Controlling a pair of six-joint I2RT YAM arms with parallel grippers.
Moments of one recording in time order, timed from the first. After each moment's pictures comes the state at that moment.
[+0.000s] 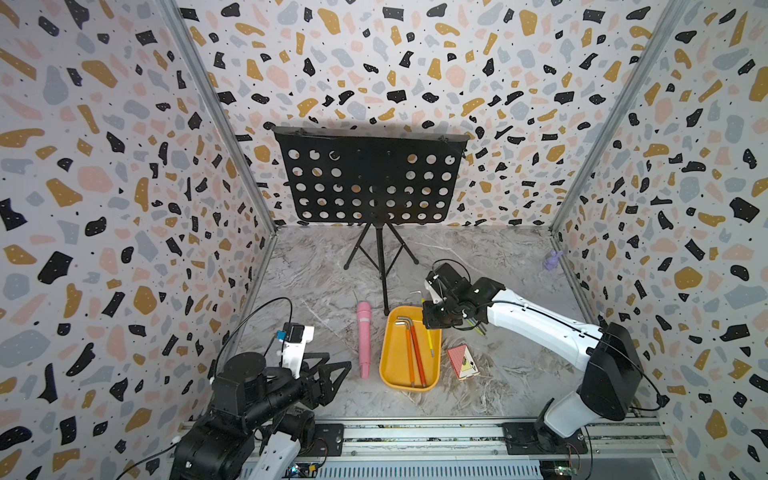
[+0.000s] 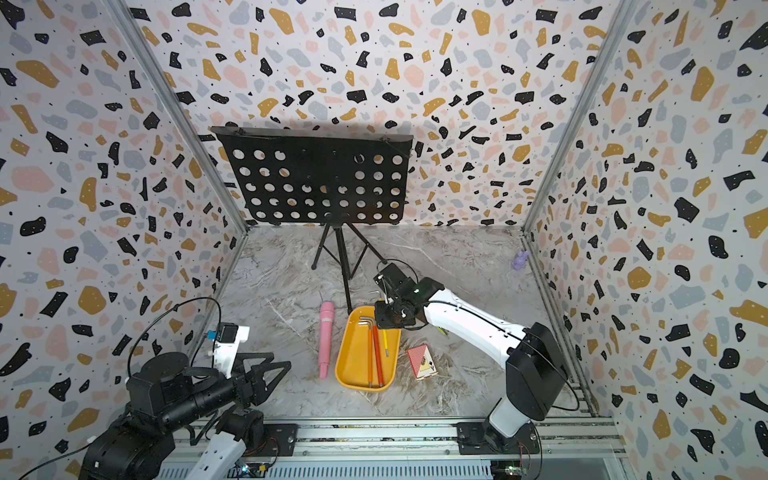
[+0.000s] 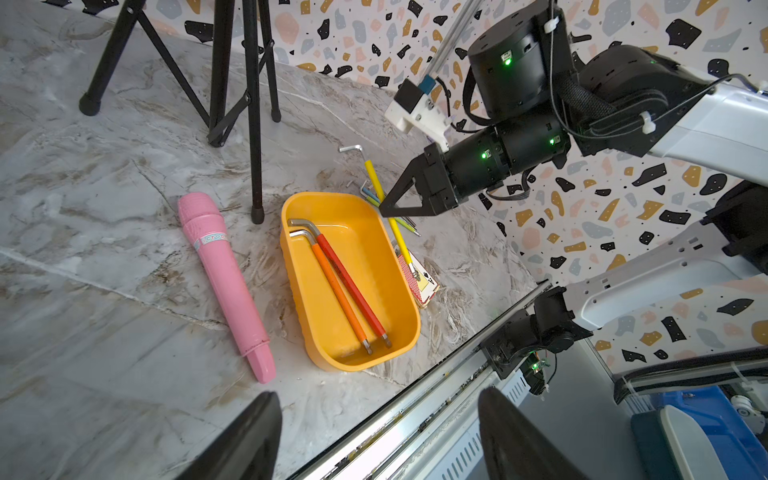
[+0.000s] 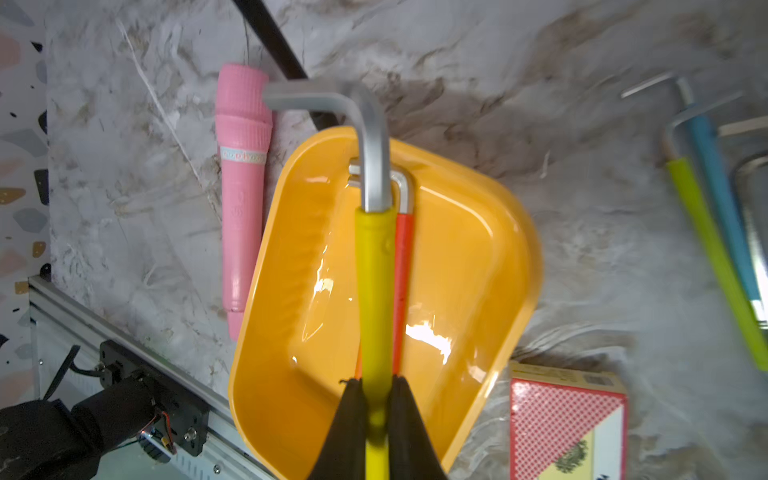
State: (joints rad) left arm -0.28 0.29 0.92 -1.11 0.51 -0.32; right arm 0.85 1.60 1.29 -0.78 -0.13 0.65
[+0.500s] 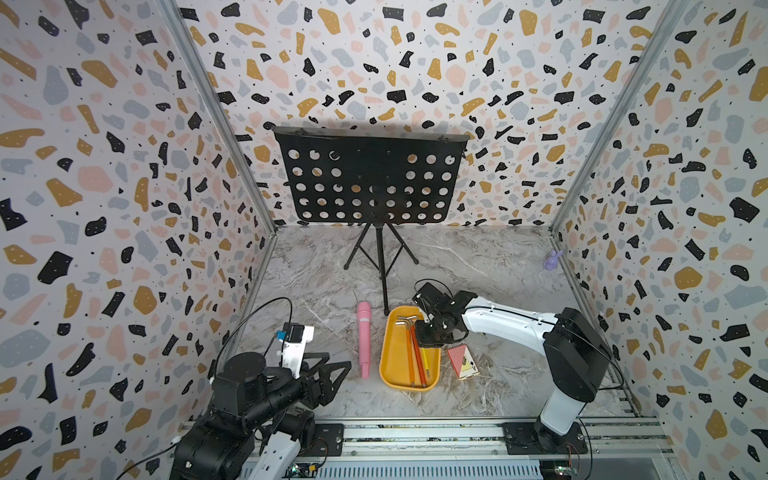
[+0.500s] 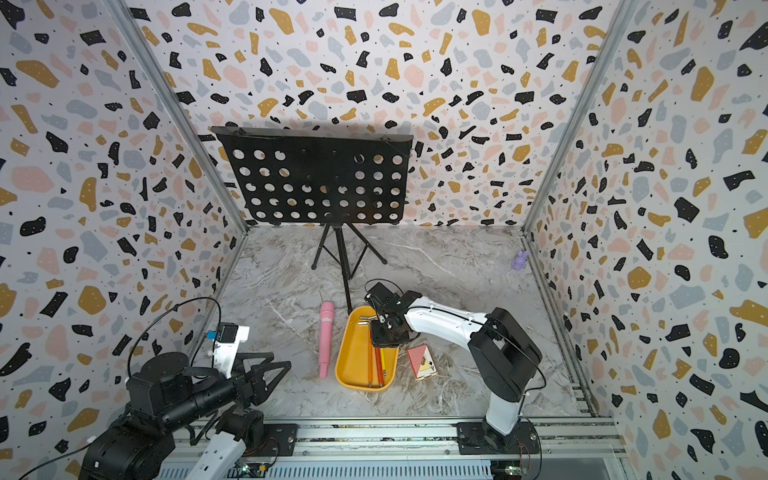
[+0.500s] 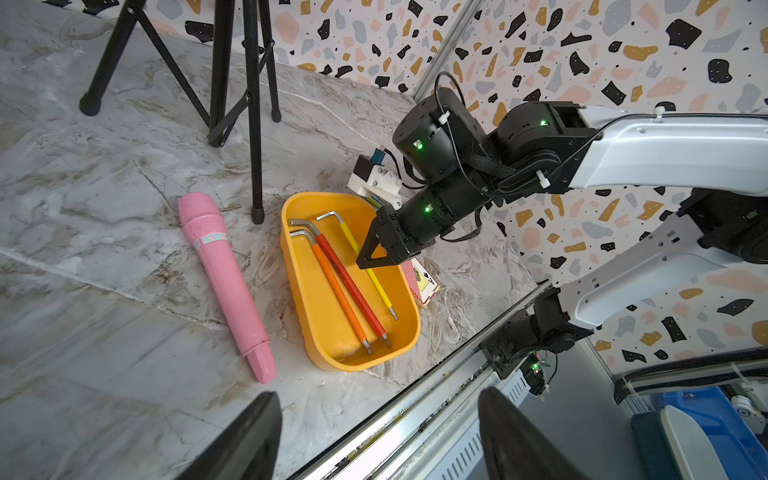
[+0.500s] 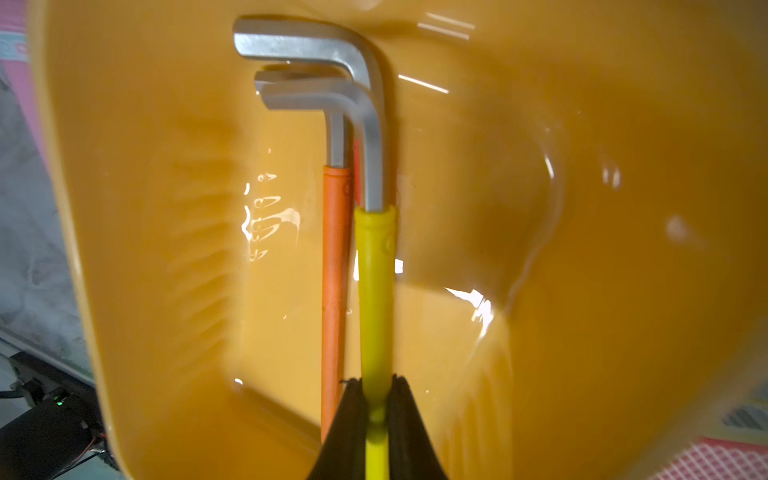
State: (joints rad) left arm -0.27 0.29 0.92 -1.11 0.51 -0.32; right arm 0.87 1.76 1.21 -0.72 -0.18 0.73
